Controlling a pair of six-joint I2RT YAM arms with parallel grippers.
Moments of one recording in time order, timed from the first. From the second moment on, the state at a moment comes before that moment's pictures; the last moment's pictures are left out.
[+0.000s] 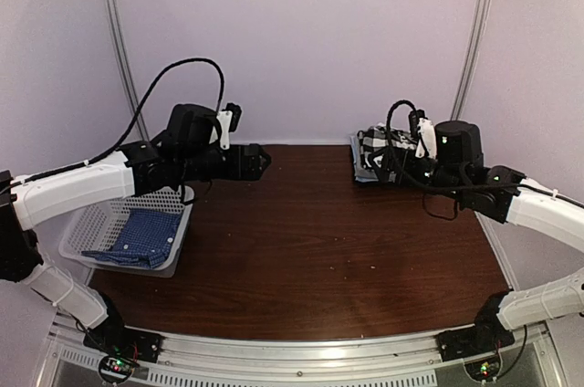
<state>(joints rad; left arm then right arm) -0.78 1.44 1.20 -0.23 -0.13 -0.40 0.67 1.11 0.92 -0.18 0.17 0.50</state>
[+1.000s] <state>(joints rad) -0.74 1.21 1.16 -0.66 -0.38 -0.66 0.67 1.13 0.92 -0.18 0.16 0.46</state>
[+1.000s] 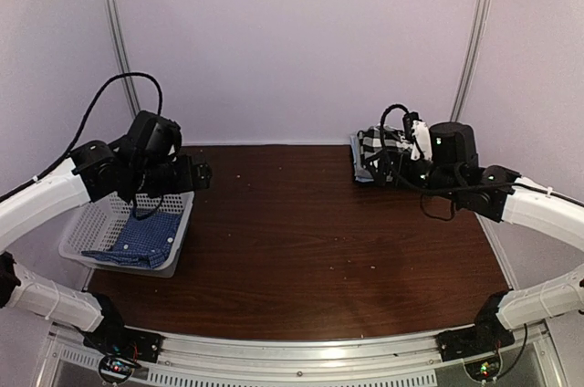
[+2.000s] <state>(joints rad) -0.15 1.47 0.89 -0.70 -0.18 -0.70 0.67 1.15 0.86 -0.10 0.08 0.42</state>
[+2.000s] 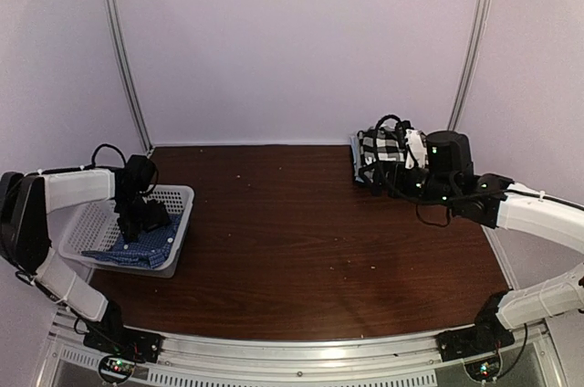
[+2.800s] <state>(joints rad) -0.13 1.44 0.91 -0.66 -0.24 -0.64 0.67 1.15 0.86 -0.10 0.07 0.42</state>
